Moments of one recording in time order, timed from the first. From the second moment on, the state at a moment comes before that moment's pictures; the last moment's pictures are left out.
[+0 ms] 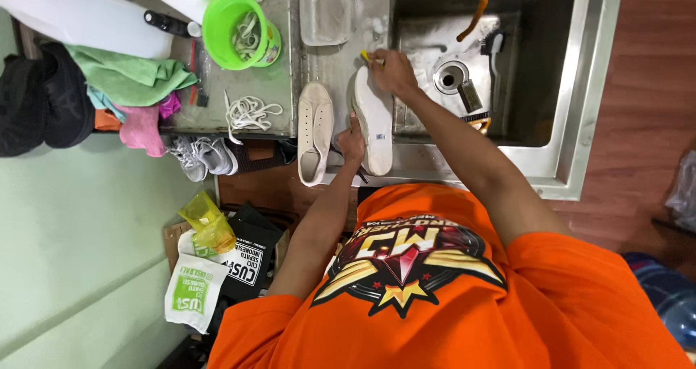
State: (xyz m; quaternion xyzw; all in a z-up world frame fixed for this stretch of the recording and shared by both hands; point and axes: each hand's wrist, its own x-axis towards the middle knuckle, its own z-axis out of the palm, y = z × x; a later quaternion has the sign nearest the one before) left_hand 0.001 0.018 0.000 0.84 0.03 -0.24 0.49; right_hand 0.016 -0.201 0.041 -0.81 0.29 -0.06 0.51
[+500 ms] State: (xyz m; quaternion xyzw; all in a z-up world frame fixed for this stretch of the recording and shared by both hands) left_hand 0.007 0.011 0.012 0.84 0.03 -0.22 0.49; right_hand -0.108 -0.134 0.107 -0.75 0.37 -0.06 0.55
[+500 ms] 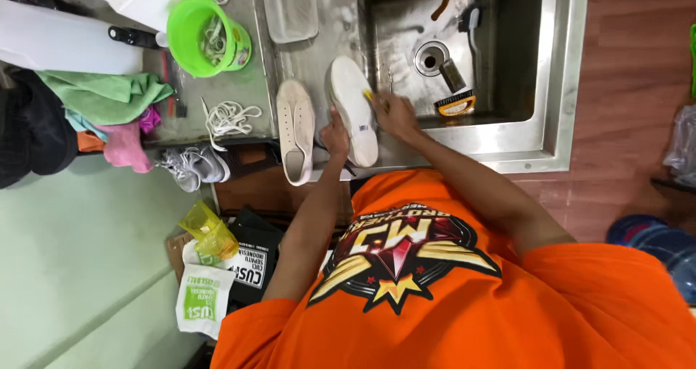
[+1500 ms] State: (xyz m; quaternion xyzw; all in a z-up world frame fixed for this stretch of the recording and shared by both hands) left_hand -0.004 0.017 0.002 0.84 0.05 -0.22 0.49; right_hand -0.116 -0.122 0.104 -0.72 0.38 -0.11 0.56
